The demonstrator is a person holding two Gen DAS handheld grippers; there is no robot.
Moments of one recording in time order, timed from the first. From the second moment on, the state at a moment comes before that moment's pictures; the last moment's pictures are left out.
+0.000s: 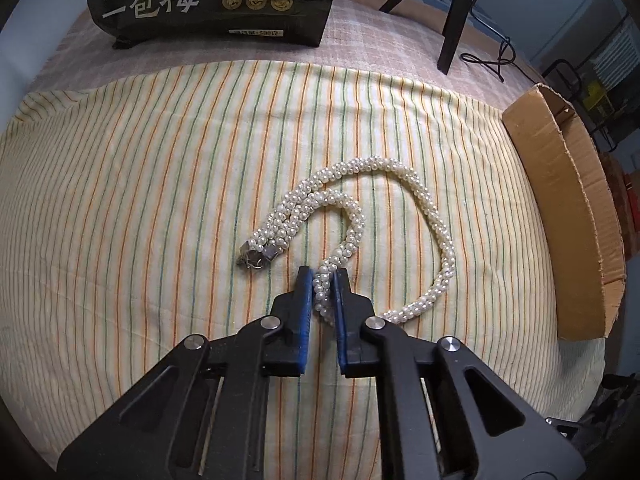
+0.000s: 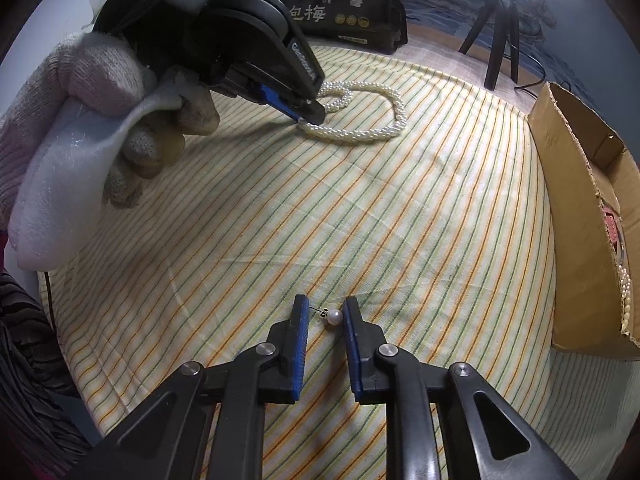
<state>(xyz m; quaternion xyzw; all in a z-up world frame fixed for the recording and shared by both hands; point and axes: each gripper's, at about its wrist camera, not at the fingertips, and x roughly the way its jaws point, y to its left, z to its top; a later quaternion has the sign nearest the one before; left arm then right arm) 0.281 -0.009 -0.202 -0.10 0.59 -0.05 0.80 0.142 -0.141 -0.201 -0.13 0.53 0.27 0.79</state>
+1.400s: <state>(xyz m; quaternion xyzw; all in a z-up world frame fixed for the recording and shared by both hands) 0.264 -0.002 -0.032 -0.21 0.44 -0.15 0.86 0.190 -0.280 -0.059 0.00 0.41 0.16 0.90</state>
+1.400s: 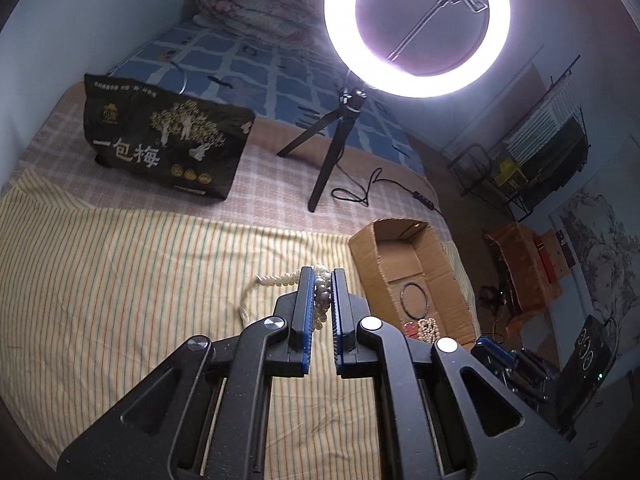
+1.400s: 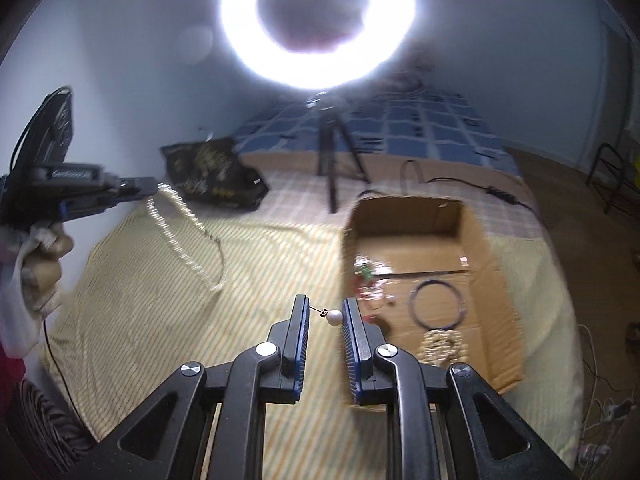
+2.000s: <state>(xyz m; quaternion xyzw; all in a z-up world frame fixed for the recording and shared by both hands) 0.288 -0.064 0.019 -0.17 0.42 -0.19 0.87 0.205 -0.326 -0.061 0.01 0.42 0.12 0.90</state>
